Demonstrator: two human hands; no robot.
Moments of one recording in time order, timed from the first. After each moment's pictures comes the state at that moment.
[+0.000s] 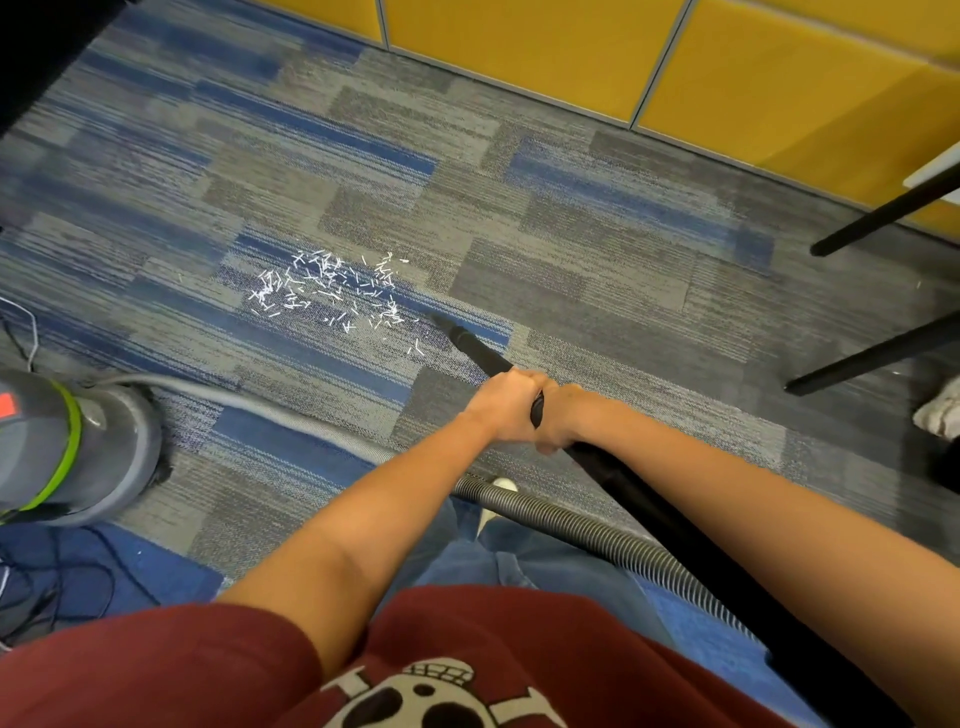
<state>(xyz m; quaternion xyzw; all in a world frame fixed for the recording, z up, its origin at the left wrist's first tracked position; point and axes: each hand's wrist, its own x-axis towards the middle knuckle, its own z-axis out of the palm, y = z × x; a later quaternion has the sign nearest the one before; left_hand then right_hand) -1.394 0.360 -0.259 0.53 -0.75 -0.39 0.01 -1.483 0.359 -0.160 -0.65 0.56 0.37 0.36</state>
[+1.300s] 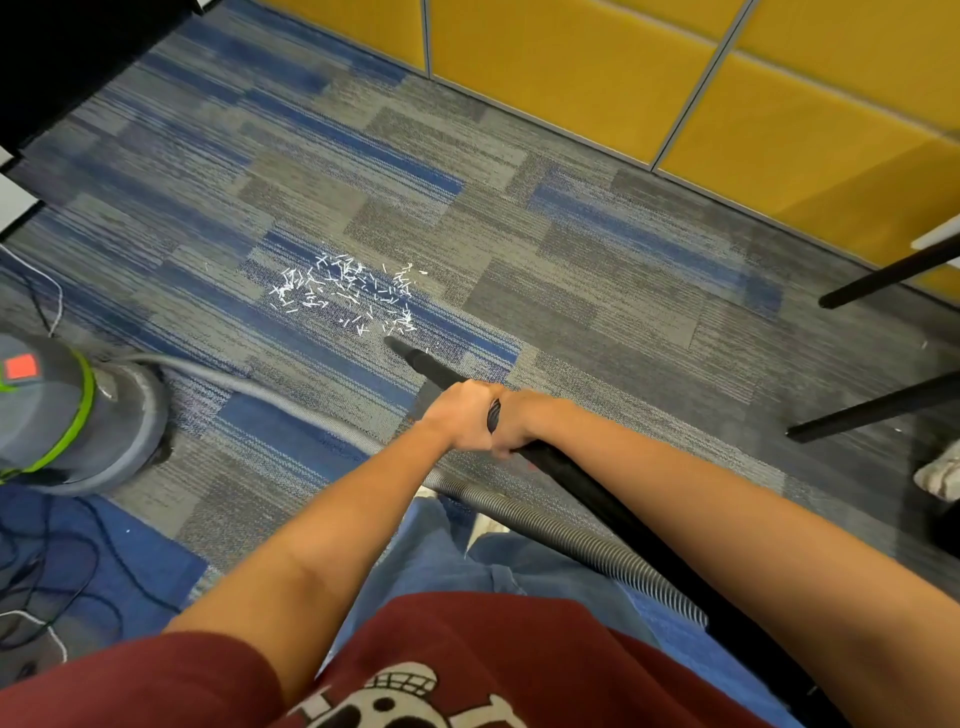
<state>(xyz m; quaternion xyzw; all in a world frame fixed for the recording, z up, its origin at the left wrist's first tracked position) -1.344 0.386 -0.267 0.59 -0.72 -0.37 0.01 -1.436 0.372 -0.164 -0.71 0.47 0.41 0.32</state>
